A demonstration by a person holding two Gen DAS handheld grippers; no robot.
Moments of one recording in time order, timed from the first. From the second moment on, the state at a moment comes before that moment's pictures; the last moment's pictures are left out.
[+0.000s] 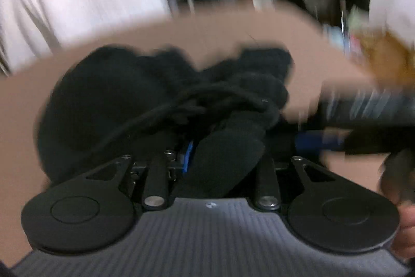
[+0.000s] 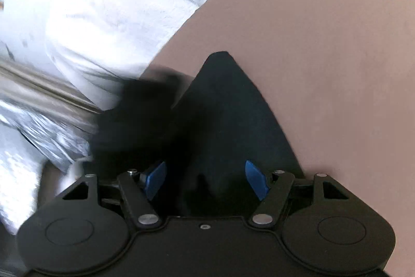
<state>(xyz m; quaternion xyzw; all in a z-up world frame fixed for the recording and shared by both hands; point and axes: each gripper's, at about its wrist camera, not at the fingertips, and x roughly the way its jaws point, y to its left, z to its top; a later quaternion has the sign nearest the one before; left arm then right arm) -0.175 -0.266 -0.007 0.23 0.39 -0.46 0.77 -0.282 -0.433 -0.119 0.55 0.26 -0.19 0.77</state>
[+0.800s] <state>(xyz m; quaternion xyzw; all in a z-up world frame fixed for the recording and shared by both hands) -0.061 -0.066 -0.024 0.02 0.45 -0.39 0.80 -0.305 -0.429 -0.140 0.63 0.20 -0.15 0.74</state>
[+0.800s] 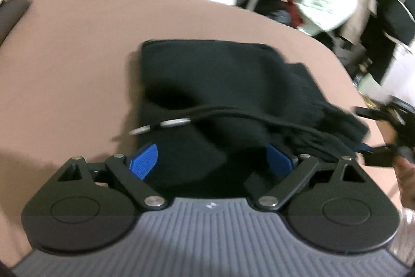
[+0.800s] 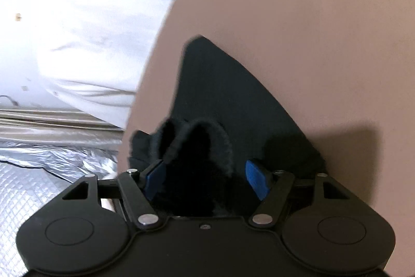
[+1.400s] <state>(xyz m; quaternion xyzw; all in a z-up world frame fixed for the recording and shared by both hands) -0.045 -0.058 -0.071 0.00 0.53 -0.32 0.78 -0.286 -0.379 -0.108 0.46 0.32 -0.18 0.81</state>
